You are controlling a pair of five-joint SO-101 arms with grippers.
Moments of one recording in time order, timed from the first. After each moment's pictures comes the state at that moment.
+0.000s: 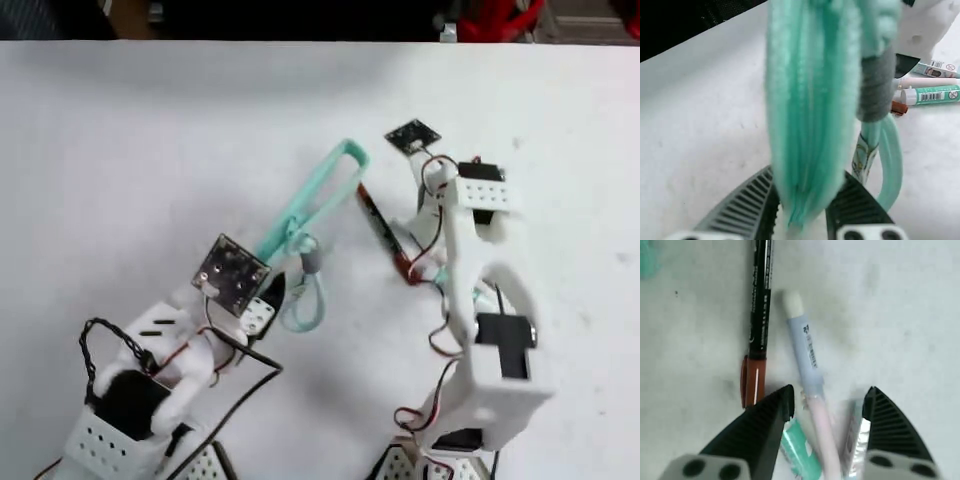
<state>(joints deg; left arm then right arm) 22.9 -83.8 71.0 57.3 -3.3 -0.3 12.4 11.5 64.3 40.7</state>
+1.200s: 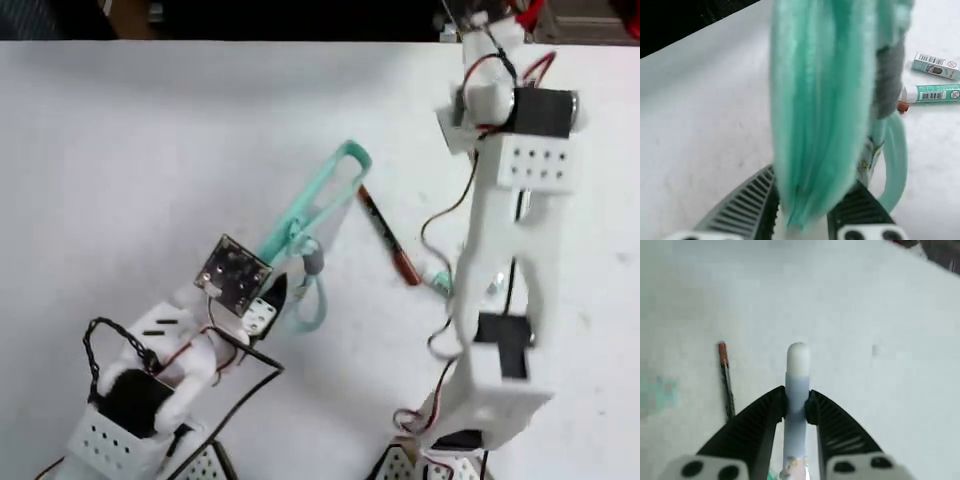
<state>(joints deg) 22.9 -83.8 73.0 55.7 -3.3 -2.8 8.4 -44.7 92.7 23.7</state>
